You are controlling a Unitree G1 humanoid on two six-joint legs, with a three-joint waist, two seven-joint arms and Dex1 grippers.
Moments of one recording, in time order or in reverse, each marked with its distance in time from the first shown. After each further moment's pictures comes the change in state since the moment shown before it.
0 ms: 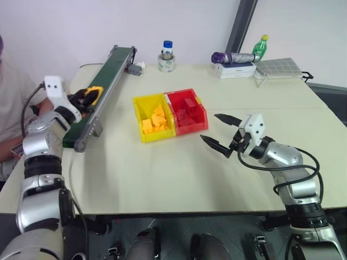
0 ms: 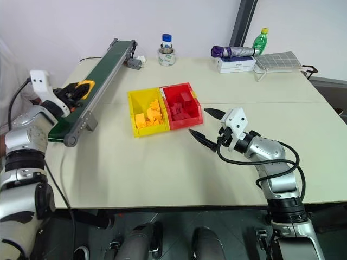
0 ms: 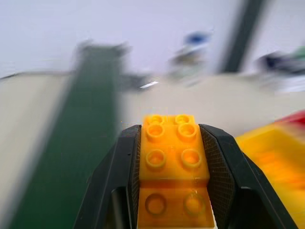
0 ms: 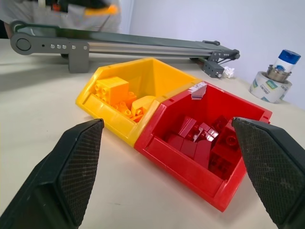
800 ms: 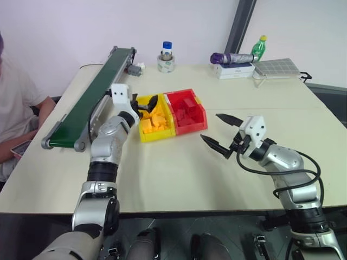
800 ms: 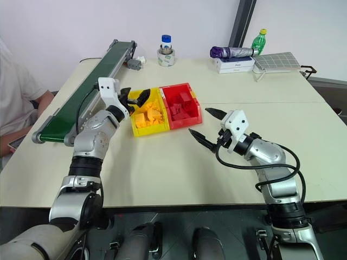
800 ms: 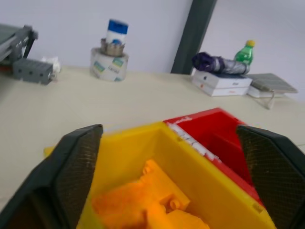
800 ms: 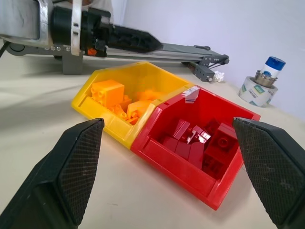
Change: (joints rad) left arm 0.008 -0.359 -0.134 -0.122 0.097 -0.070 0.272; right arm 0.038 0.010 -0.001 -0.058 -0.017 -0.007 -0.054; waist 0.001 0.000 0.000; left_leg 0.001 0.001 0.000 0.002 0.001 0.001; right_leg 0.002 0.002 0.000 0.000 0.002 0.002
